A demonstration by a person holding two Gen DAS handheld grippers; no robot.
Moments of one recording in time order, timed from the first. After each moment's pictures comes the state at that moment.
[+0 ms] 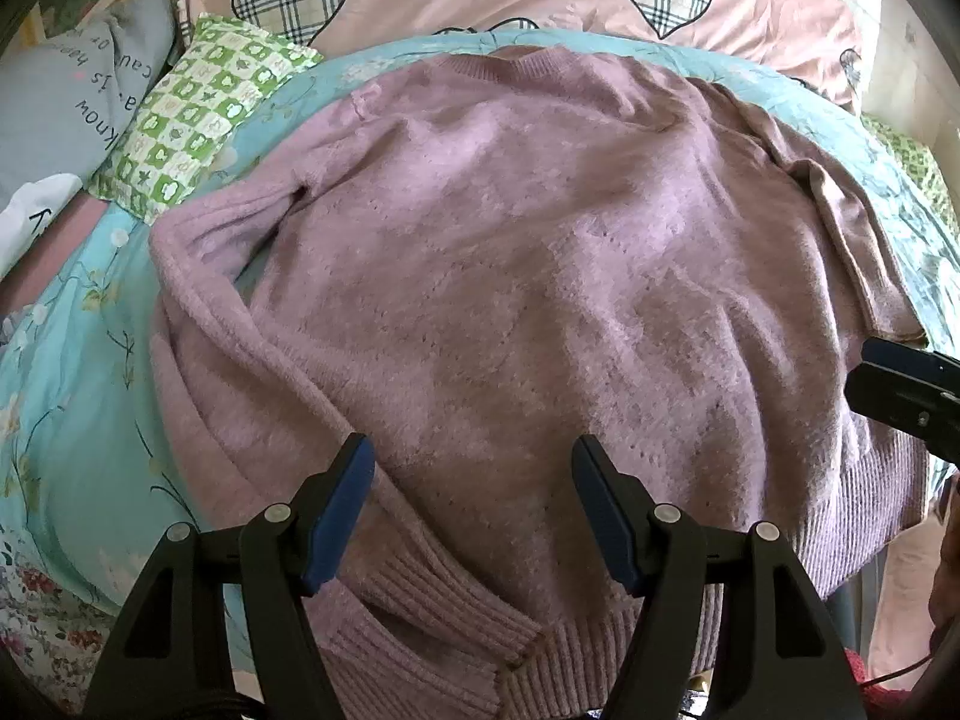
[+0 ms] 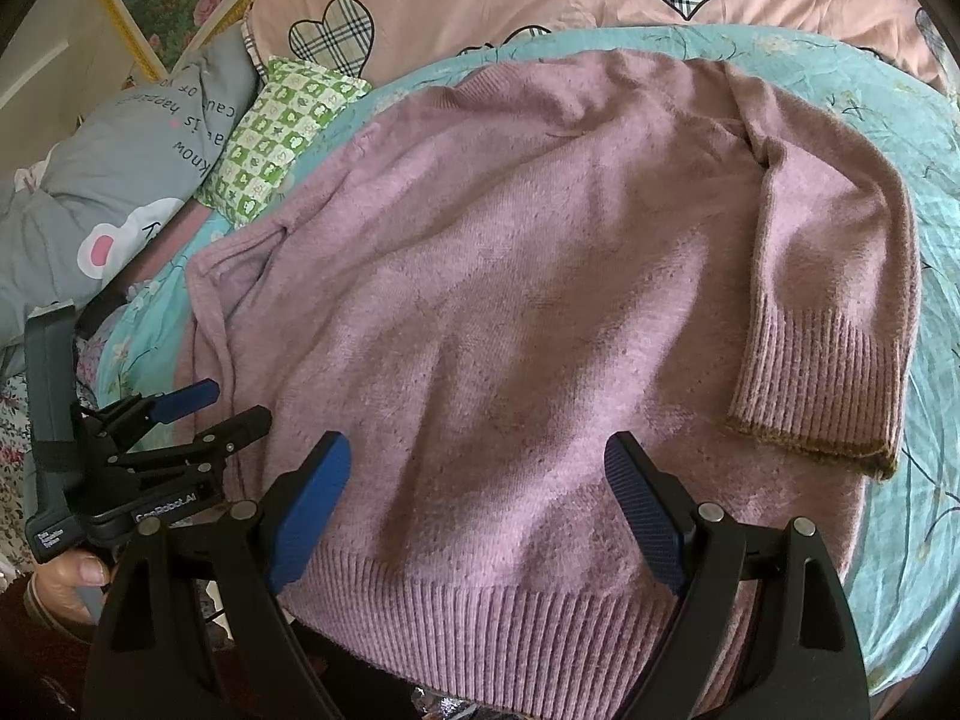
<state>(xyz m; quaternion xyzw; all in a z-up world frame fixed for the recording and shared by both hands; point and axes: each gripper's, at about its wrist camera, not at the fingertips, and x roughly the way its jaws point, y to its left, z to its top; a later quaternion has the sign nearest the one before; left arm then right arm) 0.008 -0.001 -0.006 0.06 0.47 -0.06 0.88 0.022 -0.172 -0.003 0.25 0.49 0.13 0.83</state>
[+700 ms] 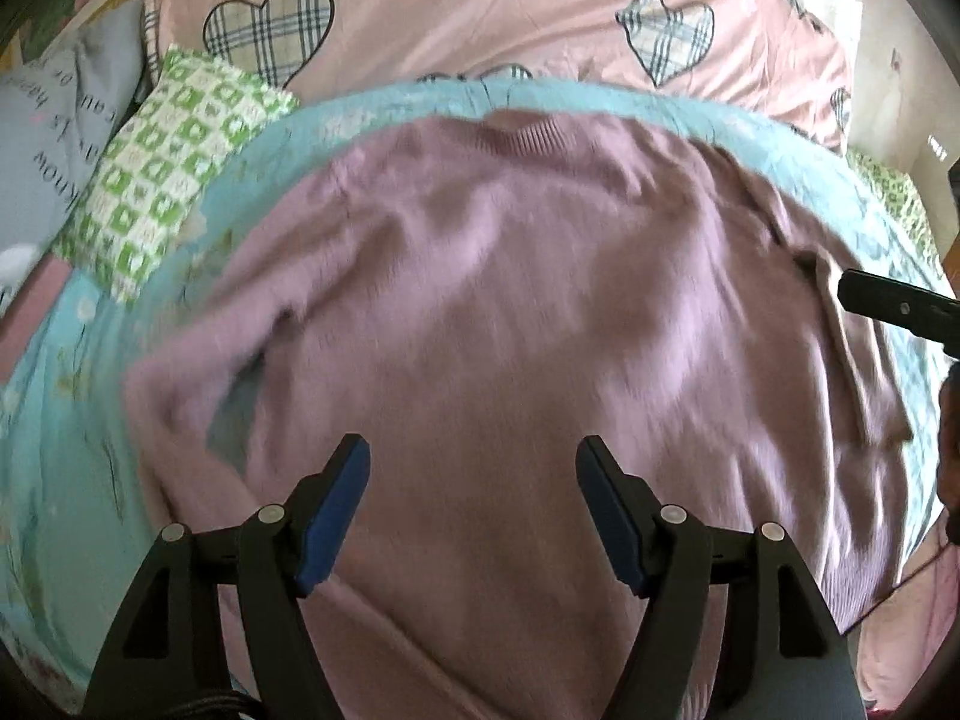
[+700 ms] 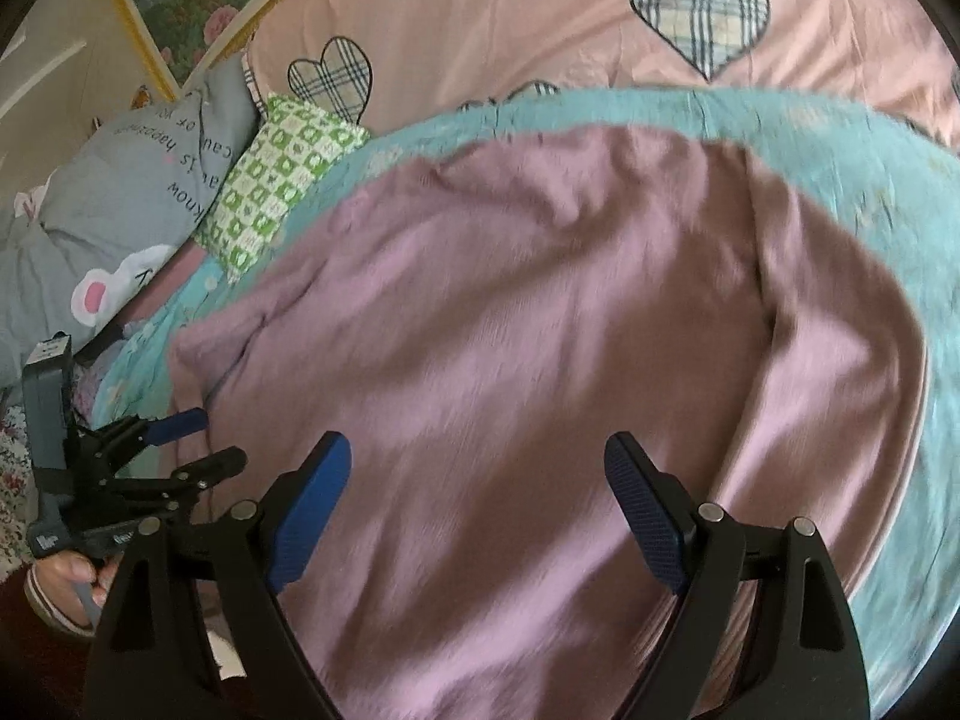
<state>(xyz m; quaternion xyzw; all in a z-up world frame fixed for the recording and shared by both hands) 0.089 0.012 0.037 0.06 0.43 -0.10 0.90 0.112 -0.225 0.017 0.22 0.45 0.14 0.86</state>
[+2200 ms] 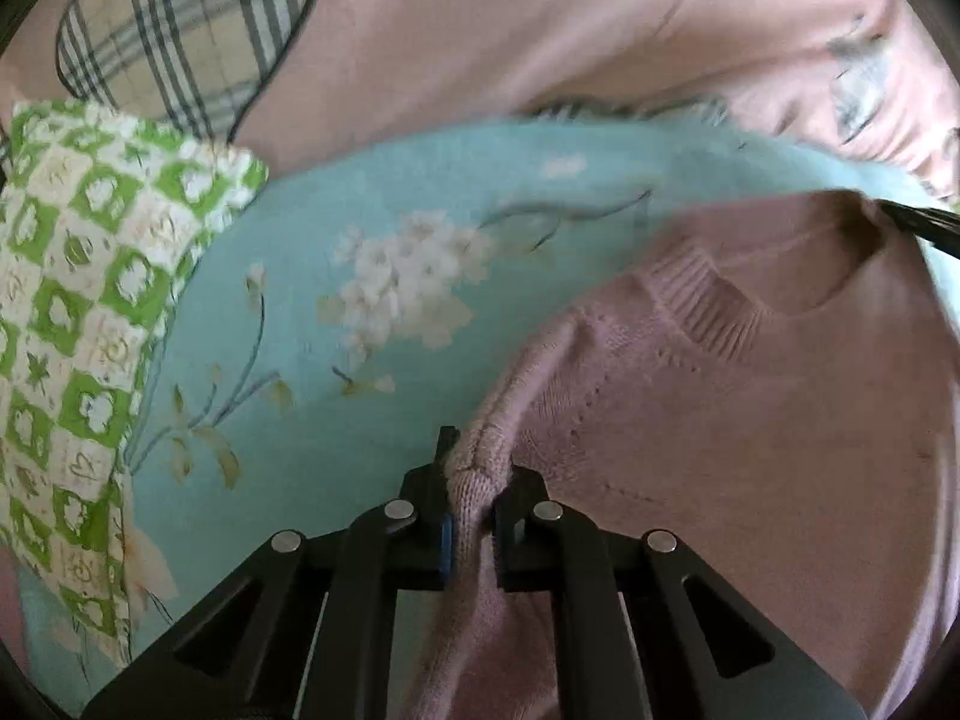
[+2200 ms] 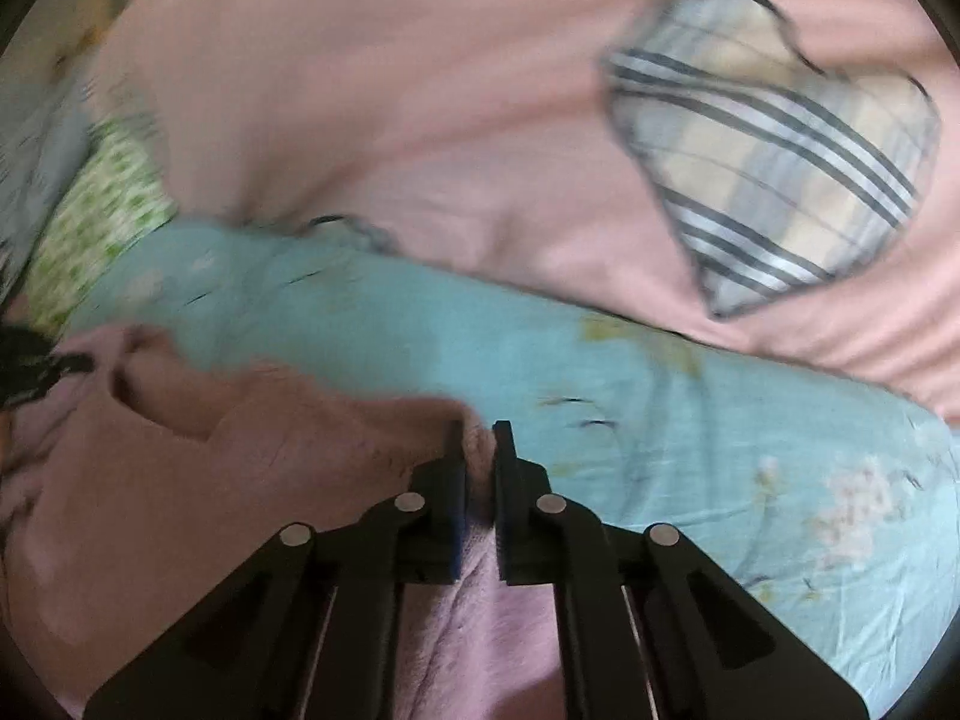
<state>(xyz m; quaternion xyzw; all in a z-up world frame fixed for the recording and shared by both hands) 0.440 0.063 -0.013 0.13 0.48 -0.08 0.86 0.432 -0.339 -0.075 0.07 0.46 0.08 0.88</state>
